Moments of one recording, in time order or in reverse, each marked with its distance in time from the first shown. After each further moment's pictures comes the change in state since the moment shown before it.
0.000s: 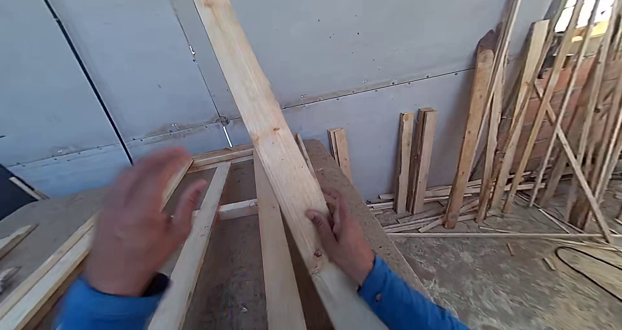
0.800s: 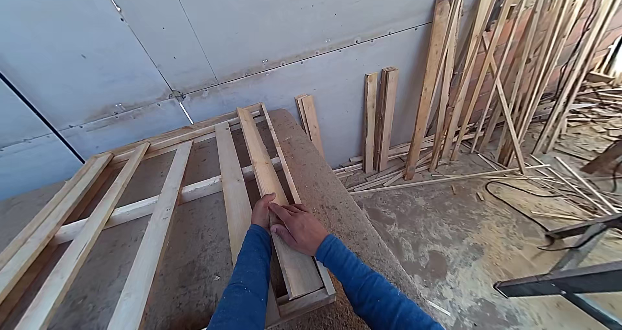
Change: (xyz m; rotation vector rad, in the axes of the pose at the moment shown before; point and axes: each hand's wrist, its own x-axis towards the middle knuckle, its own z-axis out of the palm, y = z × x) left_hand -0.095 0.170 0.305 -1.485 -0.378 -1.488; right_hand -0.058 0.112 0.022 -0.317 -0.581 -0.098
